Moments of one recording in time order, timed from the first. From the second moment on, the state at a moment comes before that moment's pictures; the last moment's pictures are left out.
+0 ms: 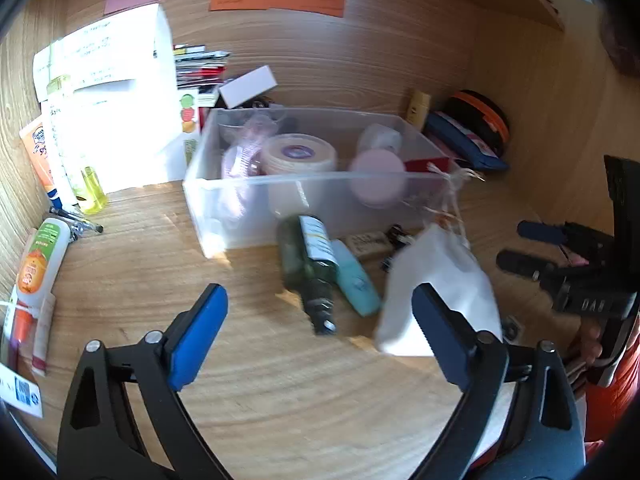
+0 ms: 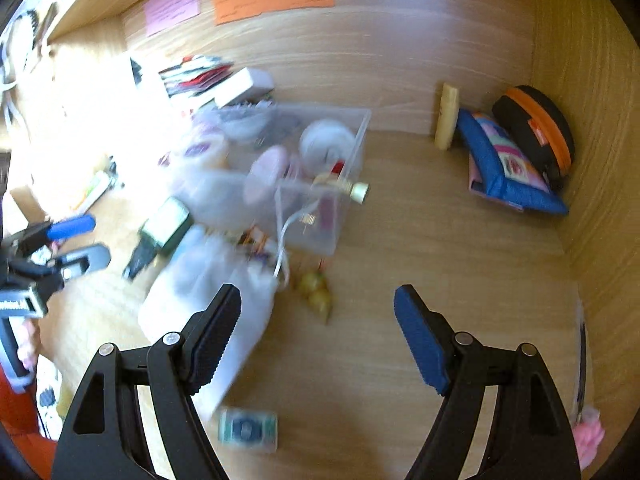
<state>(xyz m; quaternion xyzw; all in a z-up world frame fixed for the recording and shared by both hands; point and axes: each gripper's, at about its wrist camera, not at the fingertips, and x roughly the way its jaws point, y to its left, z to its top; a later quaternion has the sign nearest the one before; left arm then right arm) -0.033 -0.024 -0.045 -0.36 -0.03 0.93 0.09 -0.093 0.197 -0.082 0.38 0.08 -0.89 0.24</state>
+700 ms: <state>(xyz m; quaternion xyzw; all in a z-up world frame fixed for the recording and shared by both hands) -0.010 0.031 -0.059 -0.38 -0.03 0.91 0.14 -0.020 0.193 -0.129 0.36 0.13 -0.88 0.29</state>
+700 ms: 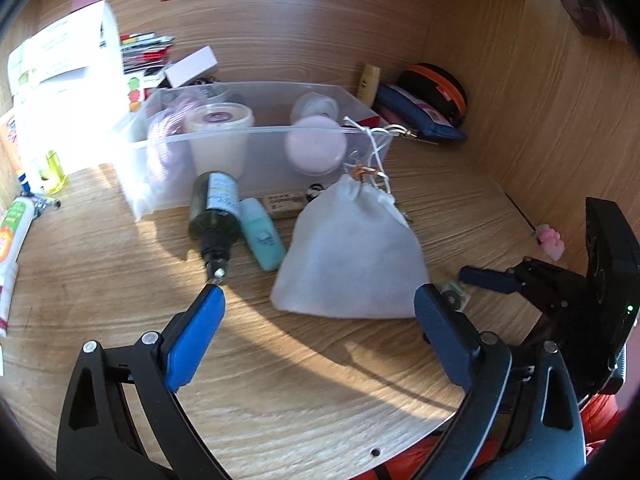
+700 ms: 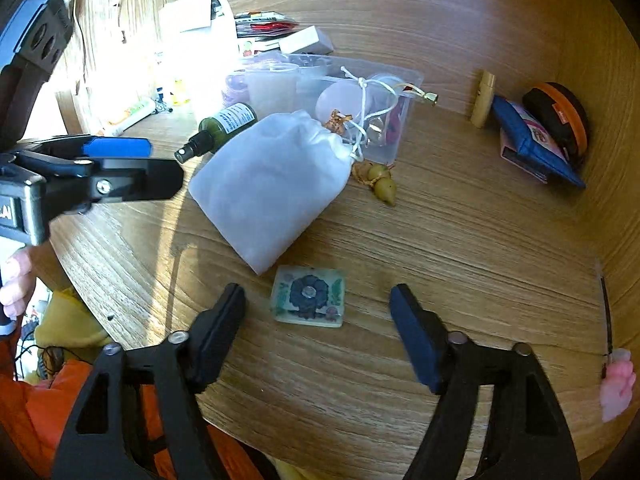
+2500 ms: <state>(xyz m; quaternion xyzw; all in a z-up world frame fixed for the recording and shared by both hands) -0.044 0.039 -0.032 -0.36 -0.05 0.92 0.16 -0.055 0.263 -0.081 0.32 0.04 -0.91 0.27</state>
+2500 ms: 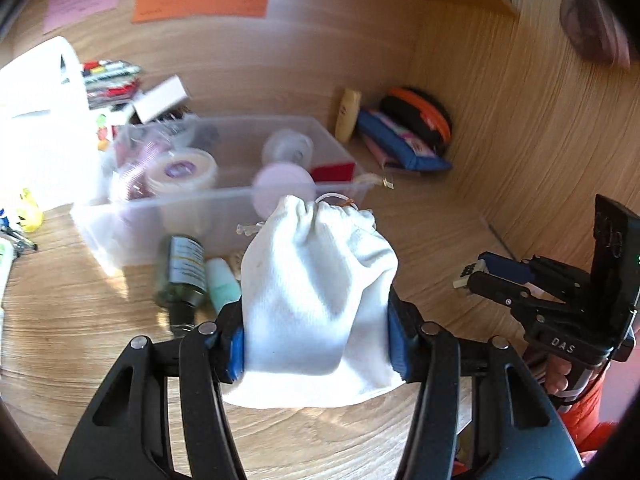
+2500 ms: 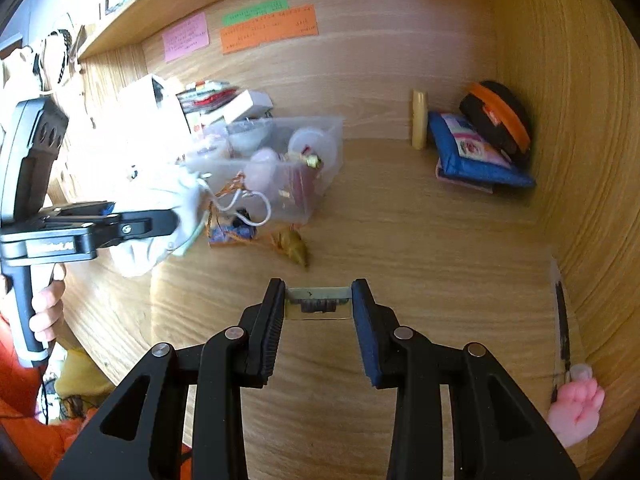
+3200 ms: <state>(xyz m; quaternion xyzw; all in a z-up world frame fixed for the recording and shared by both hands) -0.071 -0.048 0.019 -0.30 -0.09 0.94 0.11 -0.112 0.202 -0.021 0.28 0.04 -0.90 0.32</state>
